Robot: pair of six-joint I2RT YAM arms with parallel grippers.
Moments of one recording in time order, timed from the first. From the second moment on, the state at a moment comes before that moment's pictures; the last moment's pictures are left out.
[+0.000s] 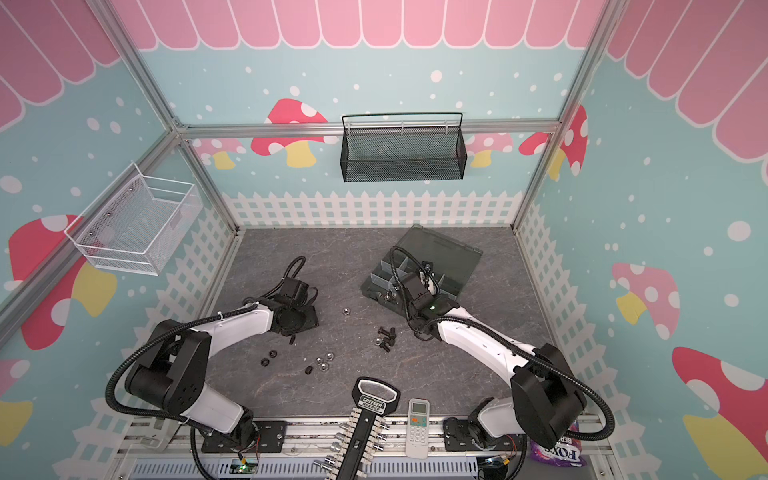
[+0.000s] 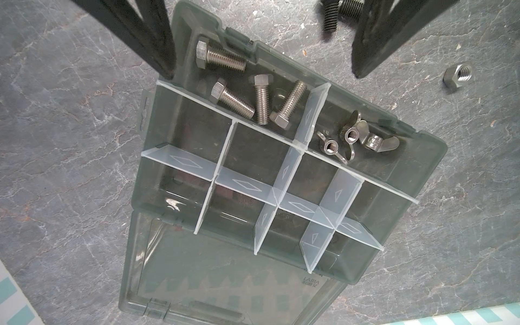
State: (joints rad) left arm -0.34 1.59 0.82 -0.42 -0.06 -0.65; right arm 0.65 1.39 0.94 -0.46 0.50 0.64
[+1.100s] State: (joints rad) left arm -0.36 1.64 0.87 -0.47 -0.14 -0.68; right arm 0.65 1.38 0.94 -0.47 0.50 0.64
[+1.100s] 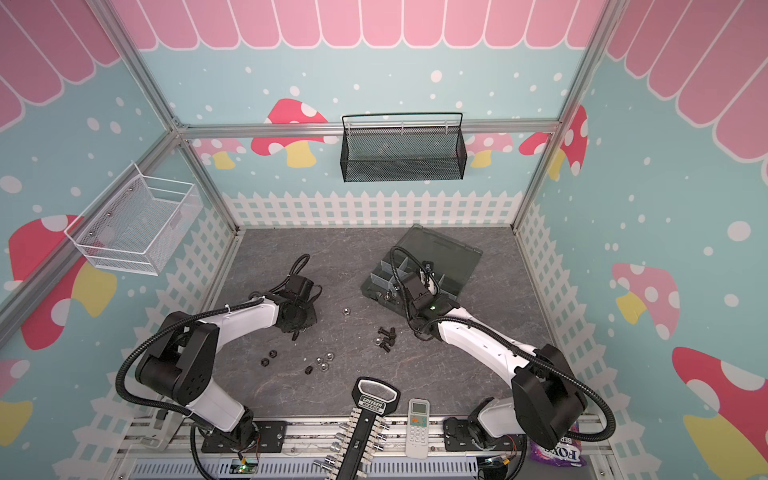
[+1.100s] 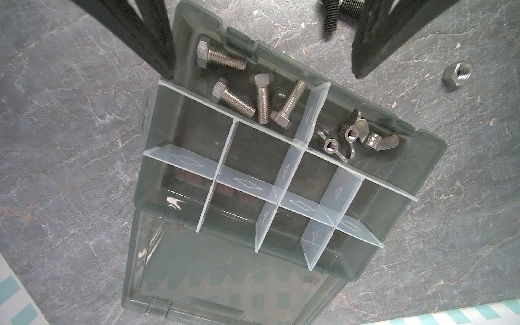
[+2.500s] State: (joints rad) left arm -0.64 2.05 1.51 -0.37 0.00 -0.80; right arm 0.65 1.25 0.87 -0.47 0.59 0.69
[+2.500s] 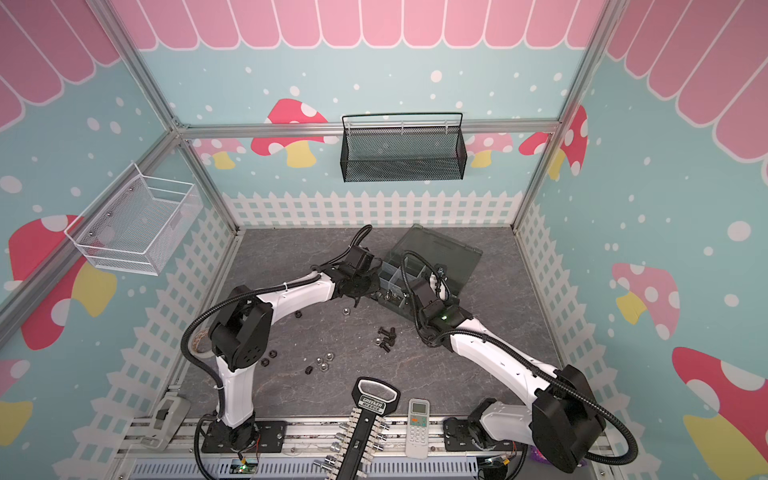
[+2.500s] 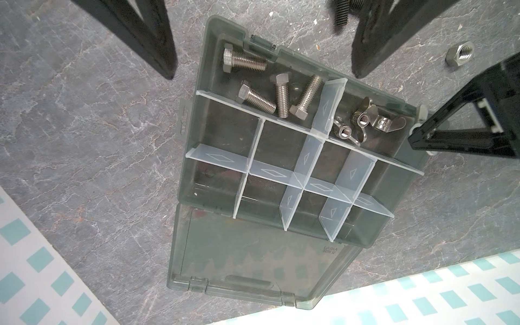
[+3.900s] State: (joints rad) left arm -0.64 1.45 1.08 -0.35 -0.20 -0.82; right arm 0.66 1.31 0.87 -0.42 0.43 0.61
